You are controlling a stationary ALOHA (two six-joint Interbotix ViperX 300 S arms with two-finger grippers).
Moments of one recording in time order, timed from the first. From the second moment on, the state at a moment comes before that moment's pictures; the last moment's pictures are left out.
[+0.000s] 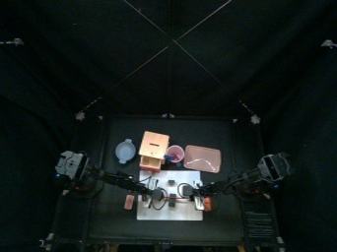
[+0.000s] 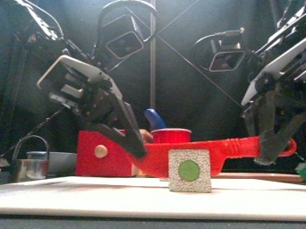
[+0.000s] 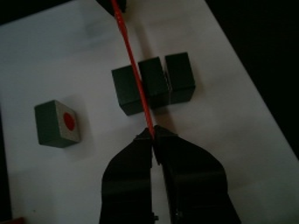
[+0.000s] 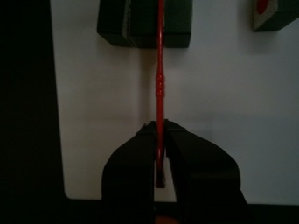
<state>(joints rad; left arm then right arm) -0.21 0.17 0.70 0.05 -0.12 0.11 0.23 -0.04 0.84 -0.03 0.21 0.30</state>
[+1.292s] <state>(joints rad) -0.25 0.06 0.71 0.04 -0.11 0.11 0.28 -0.17 0.81 -0.04 0.27 0.31</state>
